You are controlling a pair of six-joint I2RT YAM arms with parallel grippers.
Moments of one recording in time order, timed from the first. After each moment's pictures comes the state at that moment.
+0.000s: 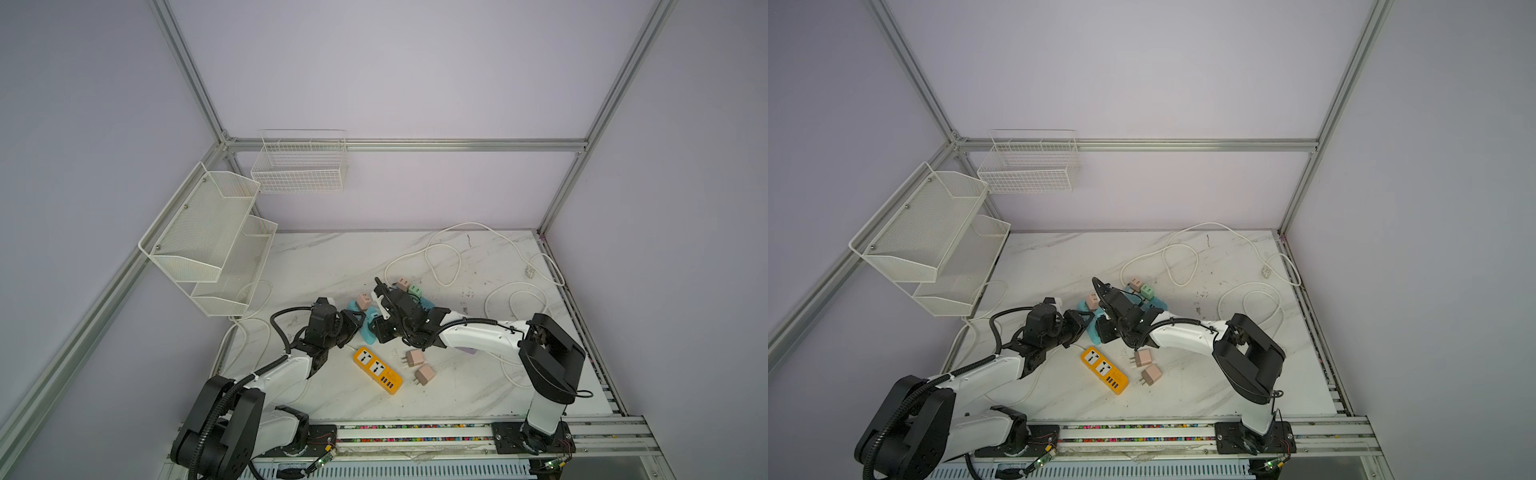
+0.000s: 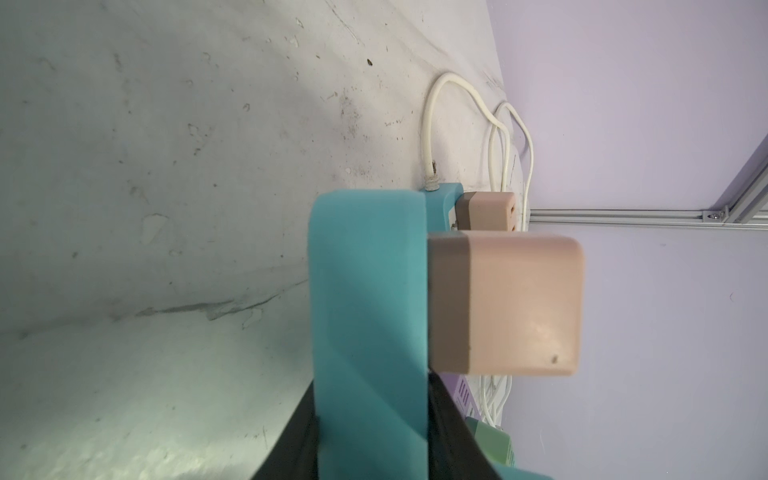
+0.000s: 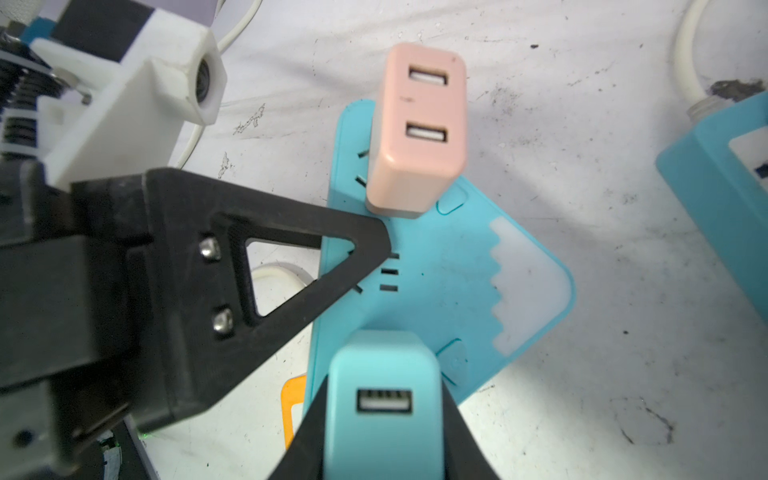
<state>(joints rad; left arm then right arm) -0.32 1.23 0.41 0.23 0.21 -1.14 1.00 1.80 1.21 -0.15 -0.05 0.51</state>
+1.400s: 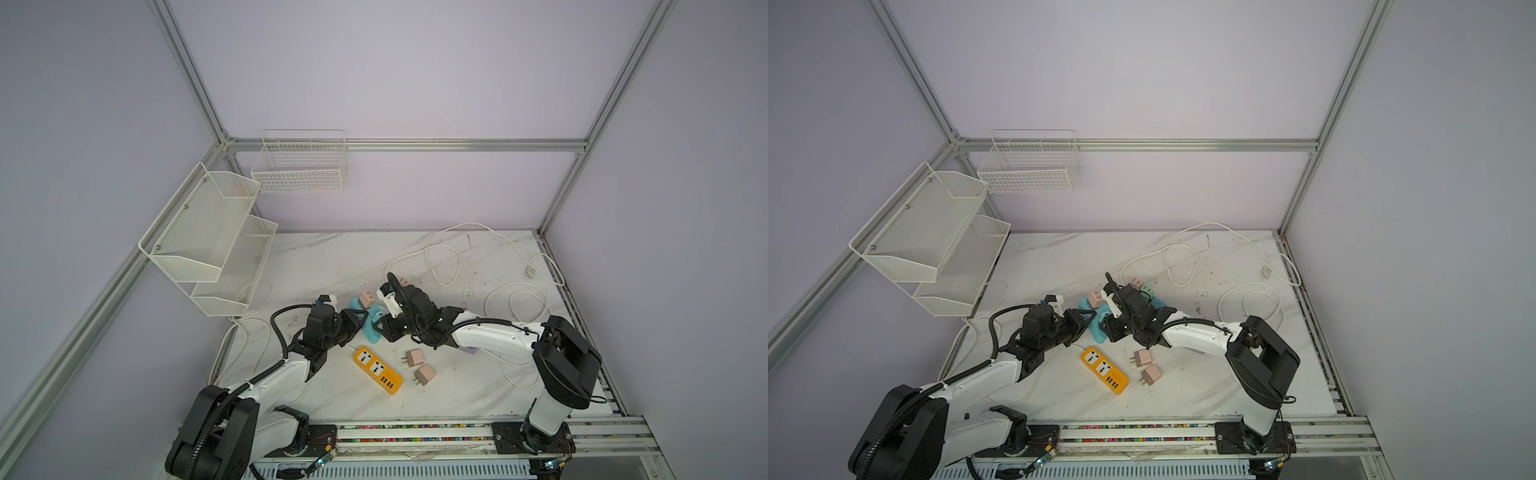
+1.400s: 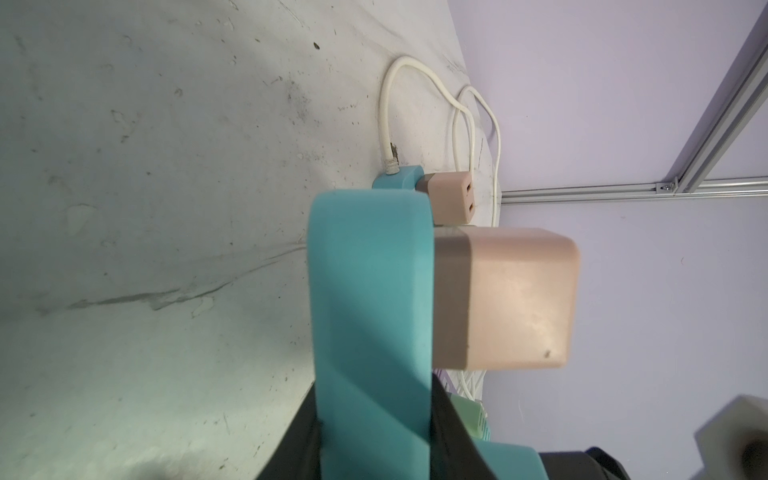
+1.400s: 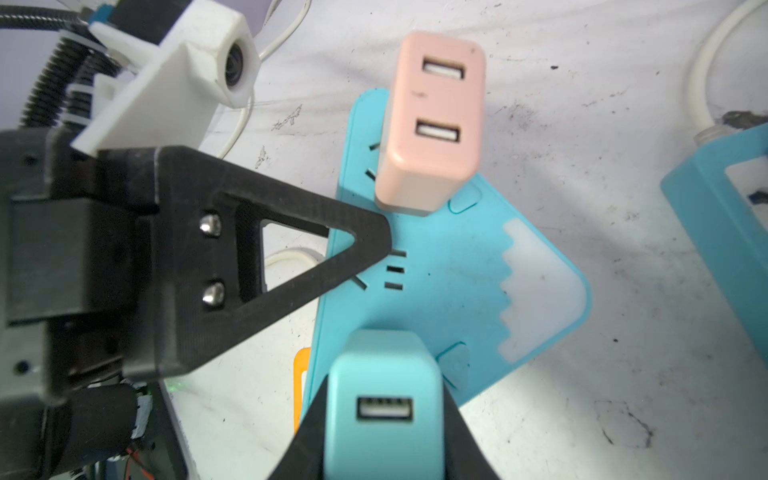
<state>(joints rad) -0.32 1.18 0.41 0.25 0.27 -1.13 0.92 1.72 1.11 -0.07 -0.19 0.43</state>
